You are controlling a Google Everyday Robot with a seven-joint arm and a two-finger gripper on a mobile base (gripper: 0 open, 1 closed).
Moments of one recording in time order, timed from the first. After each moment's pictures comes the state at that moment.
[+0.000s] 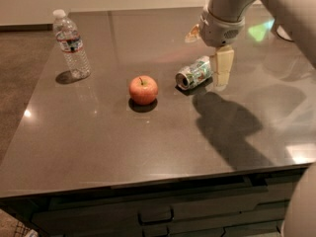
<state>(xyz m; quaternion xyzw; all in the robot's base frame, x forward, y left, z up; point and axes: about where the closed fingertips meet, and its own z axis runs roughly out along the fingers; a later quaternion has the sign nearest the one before) 0.620 -0.129 0.910 -0.81 0.57 -0.04 0.11</state>
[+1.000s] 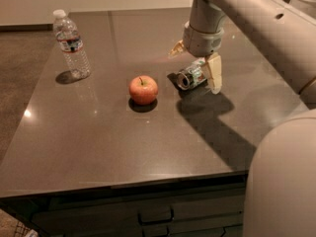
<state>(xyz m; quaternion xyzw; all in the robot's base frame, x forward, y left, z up) 0.639 -0.109 0.864 -0.90 0.43 -0.02 0.06</state>
